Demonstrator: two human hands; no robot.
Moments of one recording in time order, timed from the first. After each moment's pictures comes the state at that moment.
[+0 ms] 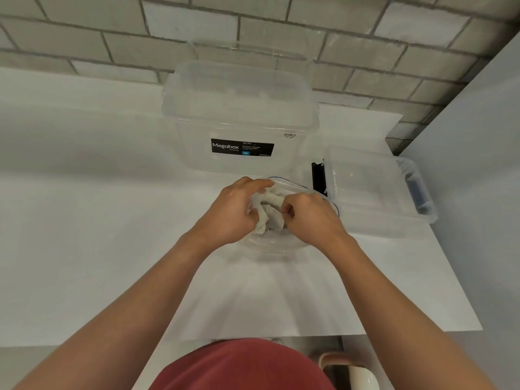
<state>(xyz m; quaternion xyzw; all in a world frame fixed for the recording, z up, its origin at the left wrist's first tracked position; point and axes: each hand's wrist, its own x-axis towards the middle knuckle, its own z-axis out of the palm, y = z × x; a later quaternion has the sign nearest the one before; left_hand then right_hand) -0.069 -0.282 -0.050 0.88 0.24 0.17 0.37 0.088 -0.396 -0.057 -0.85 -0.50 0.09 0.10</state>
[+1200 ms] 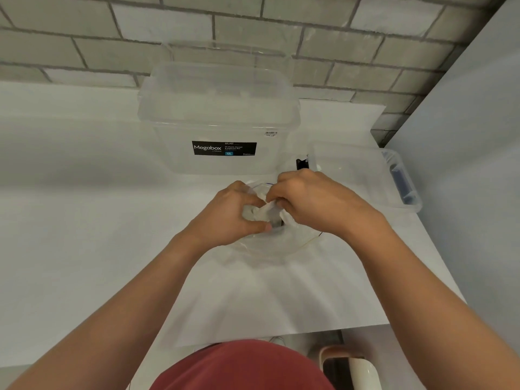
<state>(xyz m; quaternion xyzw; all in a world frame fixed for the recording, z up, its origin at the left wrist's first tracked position) -0.055 -0.289 -0.041 0.90 0.24 0.07 0.36 0.093 -0.409 0.029 -0.74 -0.67 0.07 0.01</state>
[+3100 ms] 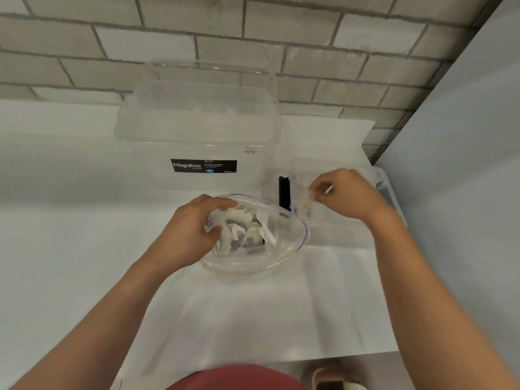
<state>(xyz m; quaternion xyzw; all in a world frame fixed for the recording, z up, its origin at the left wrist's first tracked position) -0.057 -0.290 -0.039 0.87 0.29 0.16 0.36 0.238 -0.432 -0.005 -0.86 -0.48 0.12 0.15</state>
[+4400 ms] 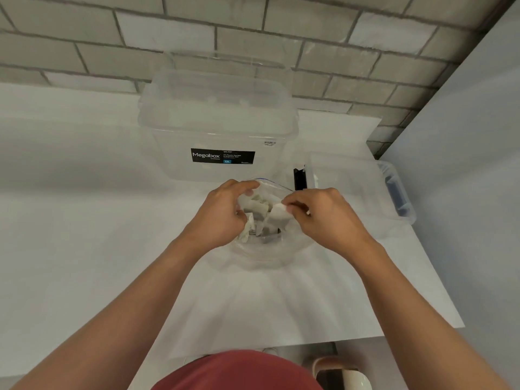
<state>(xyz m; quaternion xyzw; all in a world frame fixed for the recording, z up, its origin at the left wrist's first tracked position) -0.048 -0.283 -0.044 0.87 0.27 0.17 0.38 0.109 -0.436 0.000 -0.81 -0.55 0.06 0.19</state>
